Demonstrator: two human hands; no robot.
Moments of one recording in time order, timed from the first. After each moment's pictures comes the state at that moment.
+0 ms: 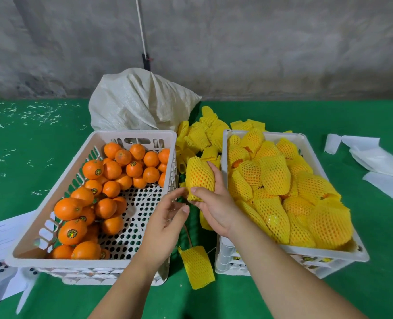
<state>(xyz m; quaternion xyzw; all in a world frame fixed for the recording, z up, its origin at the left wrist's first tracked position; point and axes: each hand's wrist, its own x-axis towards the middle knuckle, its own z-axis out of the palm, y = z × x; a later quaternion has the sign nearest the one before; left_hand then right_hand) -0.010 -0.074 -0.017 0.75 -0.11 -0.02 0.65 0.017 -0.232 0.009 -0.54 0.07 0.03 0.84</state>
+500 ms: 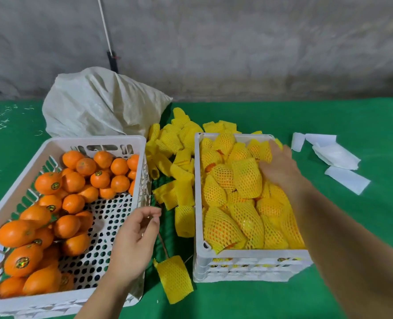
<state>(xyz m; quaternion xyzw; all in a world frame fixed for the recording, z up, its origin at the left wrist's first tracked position) 0.000 -0.081 -0.028 0.80 -0.09 0.01 0.60 0.065 -0.490 0.026 -0.93 0.26 -0.07 0.24</state>
